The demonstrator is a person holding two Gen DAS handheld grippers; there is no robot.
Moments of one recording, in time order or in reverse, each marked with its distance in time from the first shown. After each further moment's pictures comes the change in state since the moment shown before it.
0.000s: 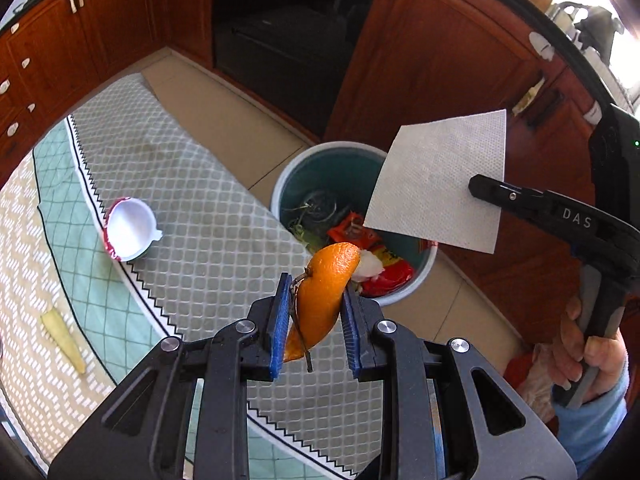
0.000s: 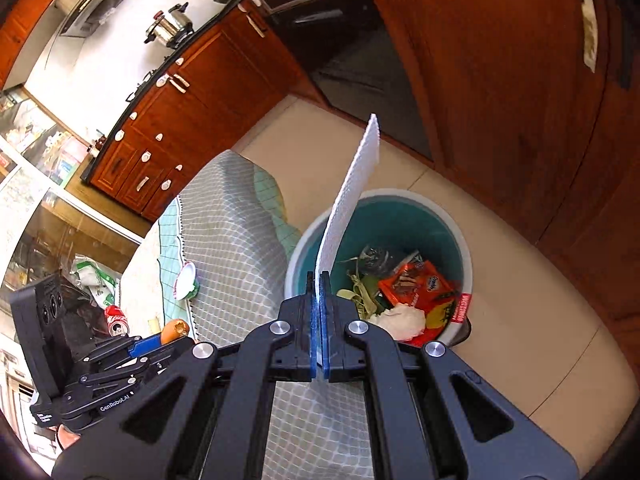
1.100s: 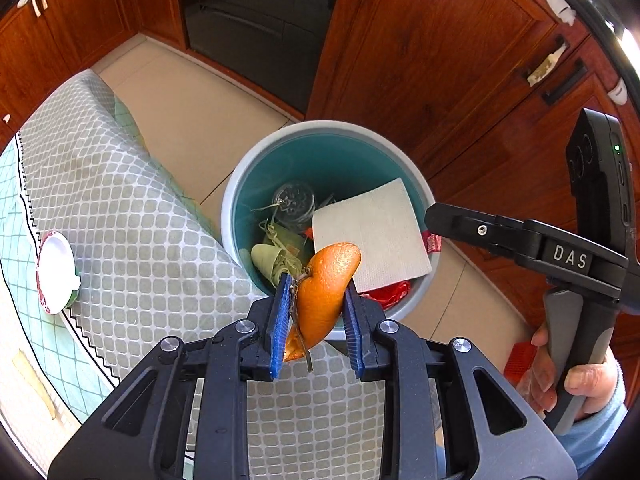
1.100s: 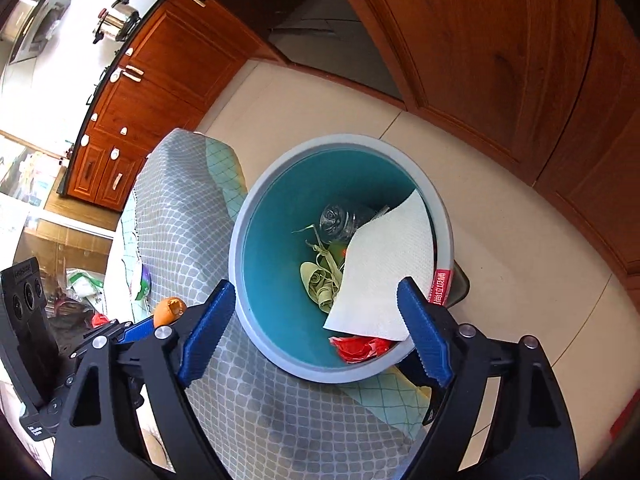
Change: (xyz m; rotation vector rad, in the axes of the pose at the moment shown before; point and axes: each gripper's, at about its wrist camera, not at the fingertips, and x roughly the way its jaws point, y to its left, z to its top) left arm 0.081 -0.023 0.042 0.047 0.108 -0.006; right arm 0.059 -0.059 -0.004 0.152 0.163 -0.022
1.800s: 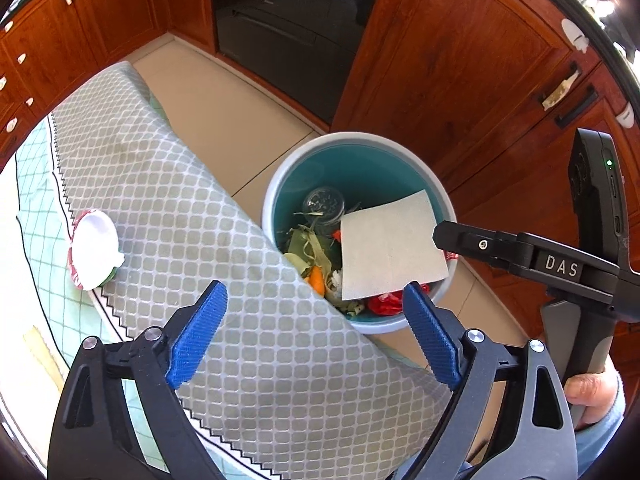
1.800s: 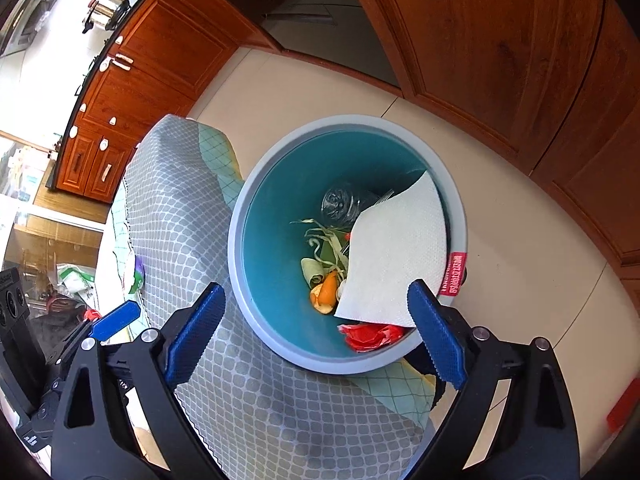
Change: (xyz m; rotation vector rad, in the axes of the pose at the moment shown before) left arm -0.027 0.027 -0.022 -0.072 -0.055 0.045; right arm 0.012 0.020 -0.003 -0.003 0.043 -0.049
